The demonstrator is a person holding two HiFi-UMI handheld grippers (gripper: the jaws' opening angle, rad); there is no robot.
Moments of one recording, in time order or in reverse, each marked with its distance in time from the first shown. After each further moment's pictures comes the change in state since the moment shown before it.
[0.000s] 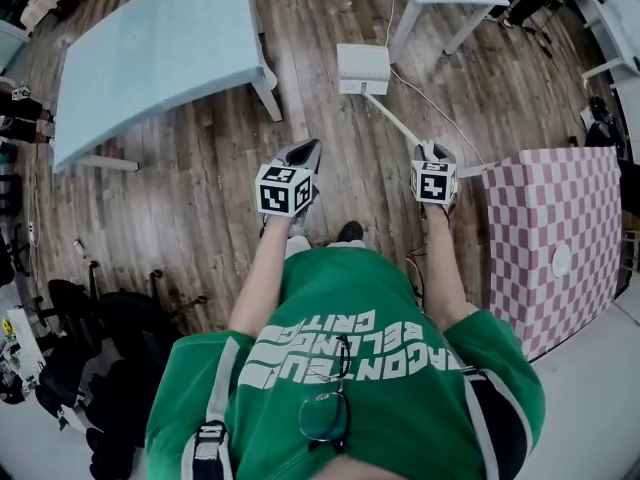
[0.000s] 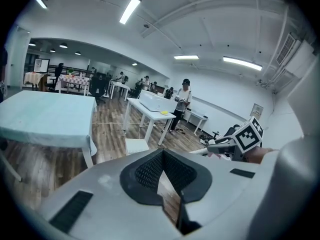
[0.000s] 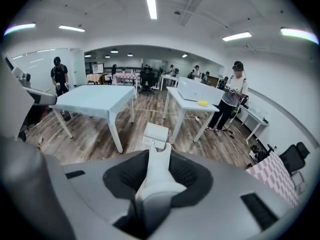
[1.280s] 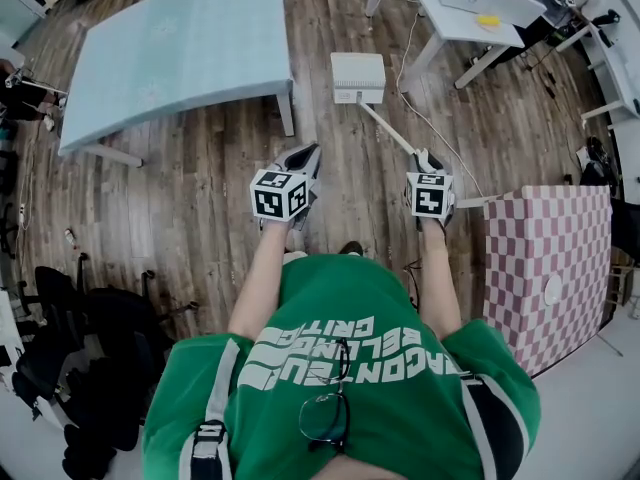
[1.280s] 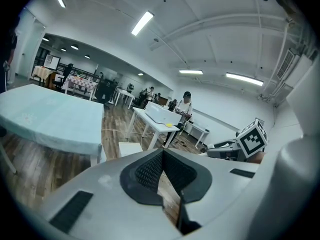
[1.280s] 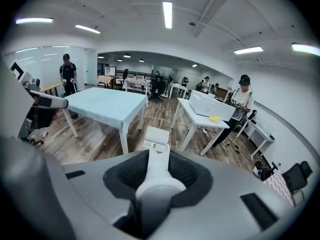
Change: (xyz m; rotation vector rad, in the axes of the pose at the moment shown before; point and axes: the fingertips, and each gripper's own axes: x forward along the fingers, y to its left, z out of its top) left arm -0.058 0.071 0.036 -0.077 -0.138 -0.008; right arm -0.024 0.094 0.083 -0.107 -0.077 0.041
